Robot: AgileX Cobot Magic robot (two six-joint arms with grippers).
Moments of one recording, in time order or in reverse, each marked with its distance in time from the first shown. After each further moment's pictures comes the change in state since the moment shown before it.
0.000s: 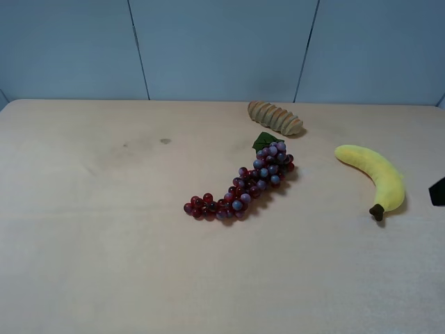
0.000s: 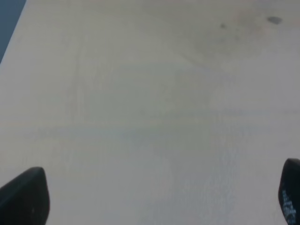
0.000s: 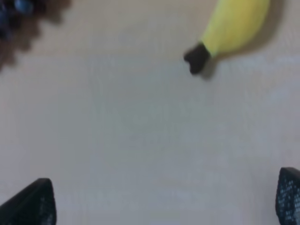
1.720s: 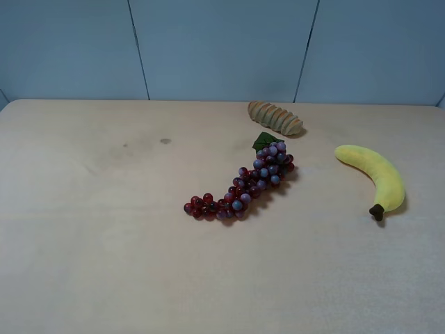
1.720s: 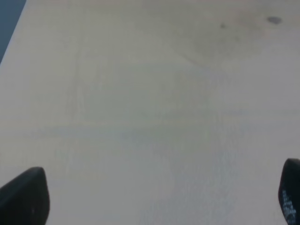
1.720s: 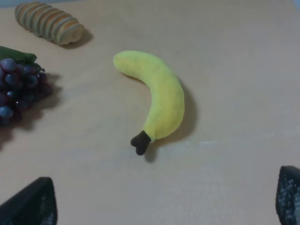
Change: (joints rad) left arm 0.000 0.000 0.000 0.000 0.000 0.000; right arm 0.012 -0.732 0.239 -0.128 -0.147 0.091
